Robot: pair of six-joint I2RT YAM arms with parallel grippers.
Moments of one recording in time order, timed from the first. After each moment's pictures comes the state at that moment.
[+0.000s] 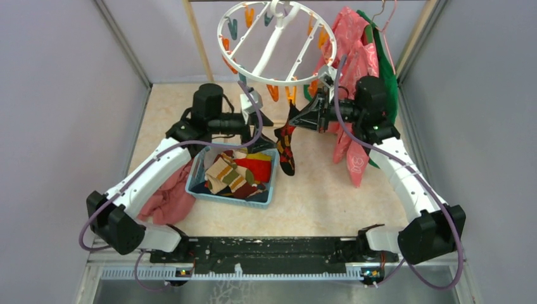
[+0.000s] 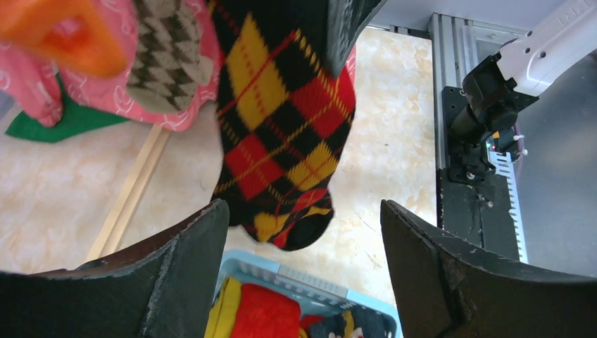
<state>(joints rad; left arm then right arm) -0.57 1.36 1.30 -0.26 0.83 0.18 0.28 1.26 1.20 -0.01 -1.15 0.17</state>
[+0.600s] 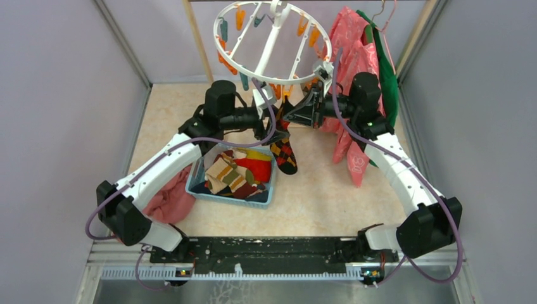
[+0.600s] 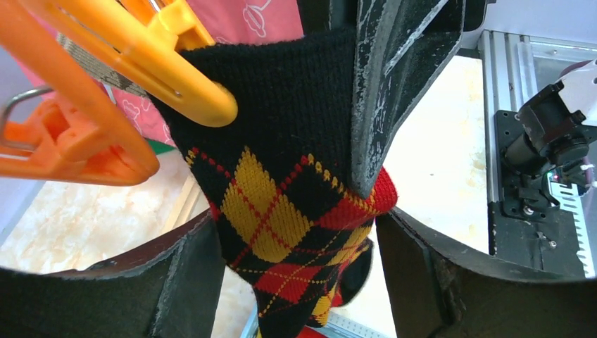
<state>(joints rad) -0.66 1.46 1.38 -0.16 0.66 0.20 0.33 1.31 1.25 0.07 -1.12 0.28</state>
